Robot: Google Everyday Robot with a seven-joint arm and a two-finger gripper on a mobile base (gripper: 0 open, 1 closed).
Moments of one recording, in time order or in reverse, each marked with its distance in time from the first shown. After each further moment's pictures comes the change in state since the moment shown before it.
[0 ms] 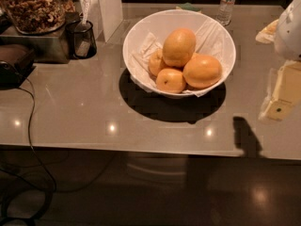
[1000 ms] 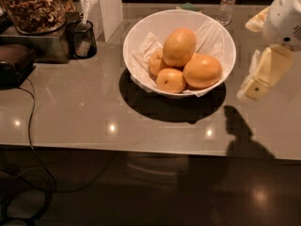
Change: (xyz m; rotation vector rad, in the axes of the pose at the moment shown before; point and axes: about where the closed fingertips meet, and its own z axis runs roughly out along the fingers) arm -0.031 -0.033 0.006 0.025 -0.172 0.061
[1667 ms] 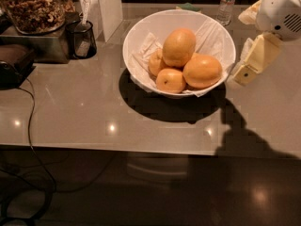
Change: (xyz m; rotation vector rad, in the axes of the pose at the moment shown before) arm -0.017 -0.026 0.007 -0.003 -0.107 0.033
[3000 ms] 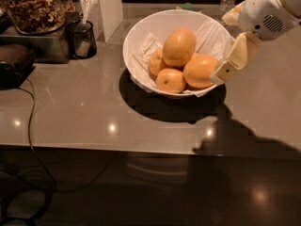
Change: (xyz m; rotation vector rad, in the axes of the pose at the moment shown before) arm -0.026 -0.007 0.025 -0.041 -0.087 0.004
